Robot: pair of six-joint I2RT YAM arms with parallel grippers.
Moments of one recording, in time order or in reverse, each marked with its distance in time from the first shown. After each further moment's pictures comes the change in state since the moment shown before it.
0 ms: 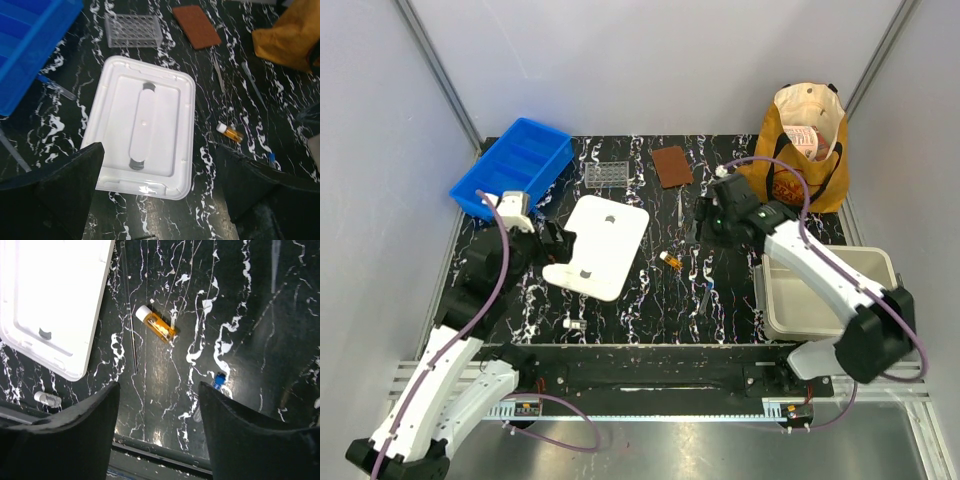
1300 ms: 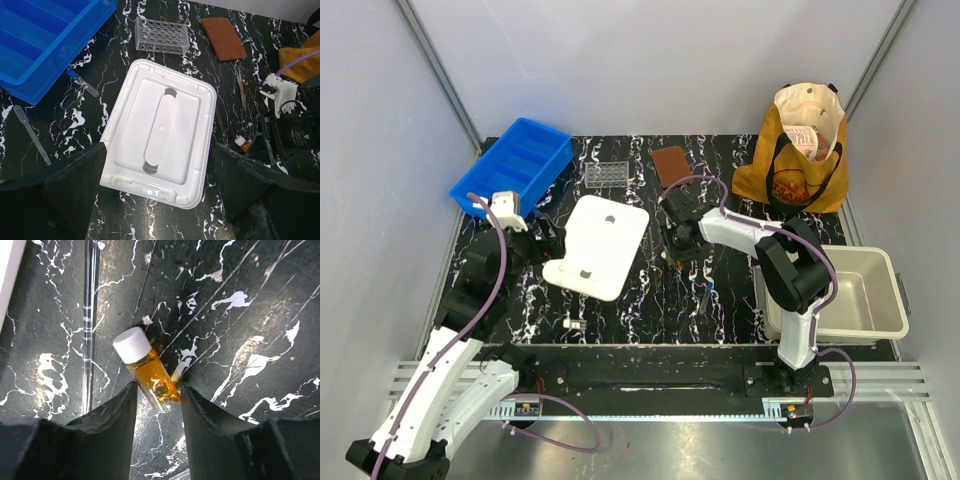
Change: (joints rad) left arm 0.000 -0.031 -0.010 -0.007 -0.165 -0.043; right arm 0.098 0.585 0.150 0.096 -0.033 -0.284
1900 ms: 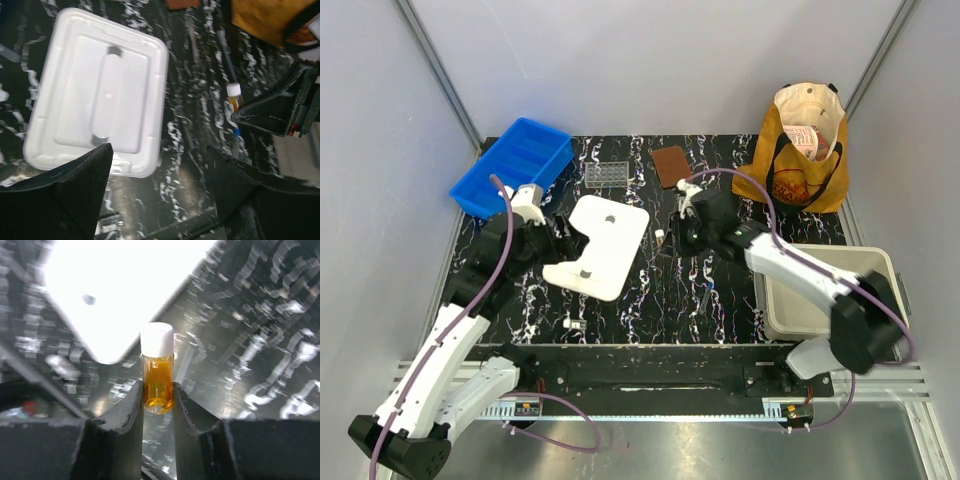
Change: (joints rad) left arm 0.000 0.127 0.059 -0.076 0.246 -0.100; right arm 0.010 -0.386 -0.245 0.224 -0.167 0.099
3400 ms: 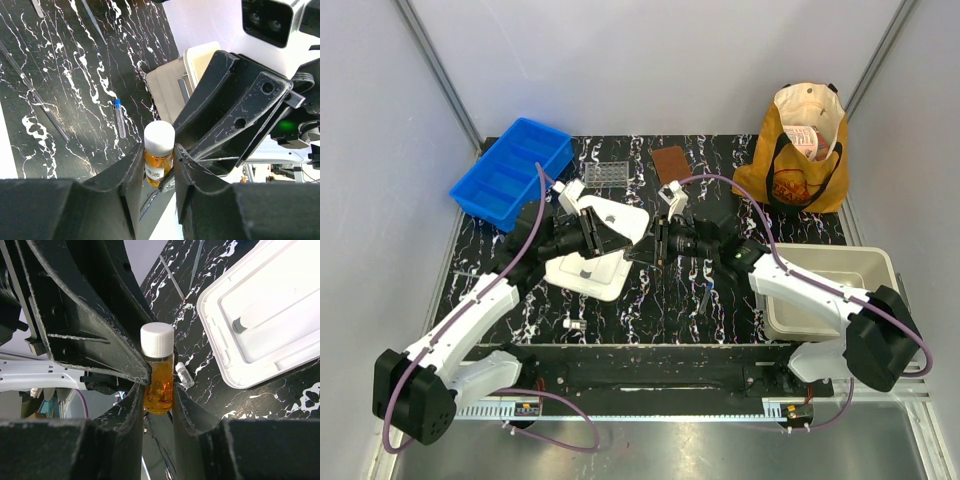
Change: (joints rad) left arm -0.051 0.266 -0.109 0.518 0.579 -0.381; right arm 0.127 -0.206 -0.159 0.522 -0.290 0.276
